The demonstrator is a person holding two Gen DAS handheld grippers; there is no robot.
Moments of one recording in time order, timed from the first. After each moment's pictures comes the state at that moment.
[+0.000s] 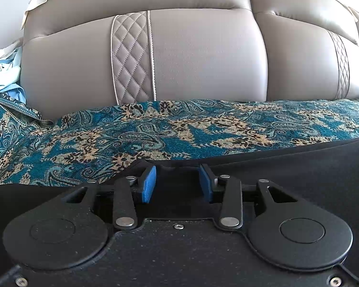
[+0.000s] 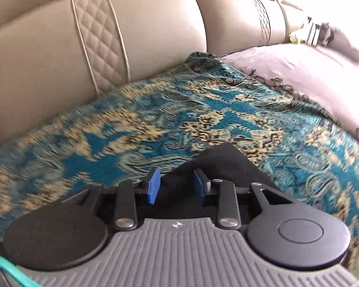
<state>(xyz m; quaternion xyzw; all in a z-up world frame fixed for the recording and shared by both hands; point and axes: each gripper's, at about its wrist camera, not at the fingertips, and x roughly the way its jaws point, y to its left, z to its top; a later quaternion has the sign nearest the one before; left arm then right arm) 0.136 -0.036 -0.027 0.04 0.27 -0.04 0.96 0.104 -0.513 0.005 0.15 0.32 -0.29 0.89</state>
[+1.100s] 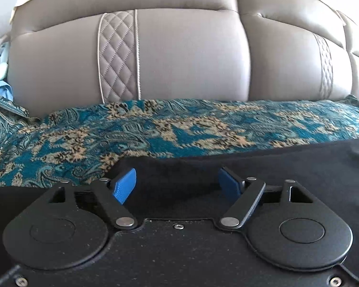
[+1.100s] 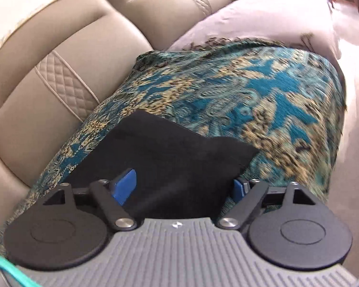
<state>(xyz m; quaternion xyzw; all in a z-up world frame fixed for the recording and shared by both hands) 0.127 -0.035 -0.011 0.02 0.30 -0.09 0.95 -0.047 -0.559 -0.020 0.33 0.25 -0.30 0.86</state>
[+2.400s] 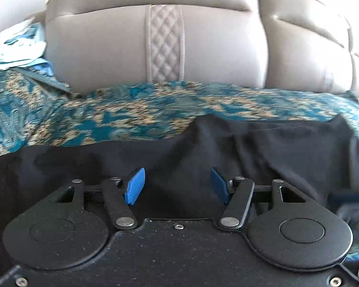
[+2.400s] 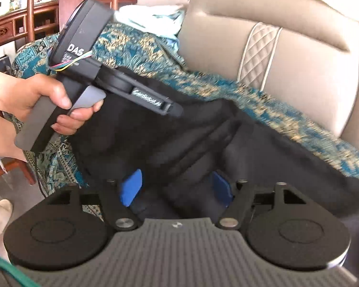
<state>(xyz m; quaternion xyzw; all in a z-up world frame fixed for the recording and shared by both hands) 0.059 0.062 0.015 0.00 0.33 -0.09 0.94 -0.030 -0.125 0.018 -0.15 0.28 0.32 0.89</state>
